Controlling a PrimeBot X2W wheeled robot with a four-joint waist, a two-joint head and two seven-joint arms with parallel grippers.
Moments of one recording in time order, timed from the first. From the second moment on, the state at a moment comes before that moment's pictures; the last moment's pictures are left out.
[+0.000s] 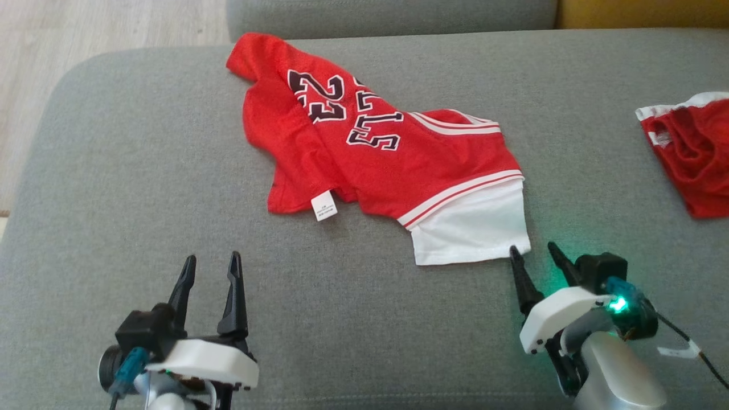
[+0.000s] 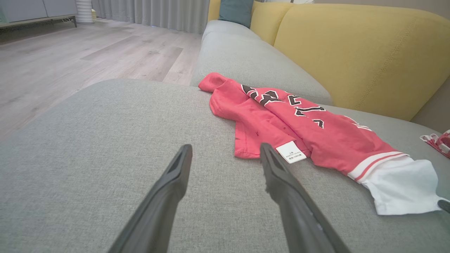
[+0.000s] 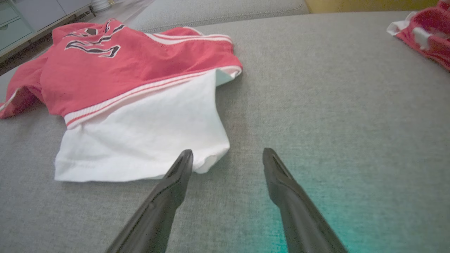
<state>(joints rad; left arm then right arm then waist) 0.05 0.05 -0.18 0.14 -0.24 0.05 -0.25 -0.30 -0.05 0.10 0.77 0.14 0.12 -0.17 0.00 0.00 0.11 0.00</state>
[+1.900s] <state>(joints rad) -0.38 0.06 -0.18 0.64 -0.43 0.12 -0.12 -0.35 -0.05 0.12 0.65 0.21 0.12 -0.24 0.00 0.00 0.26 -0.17</state>
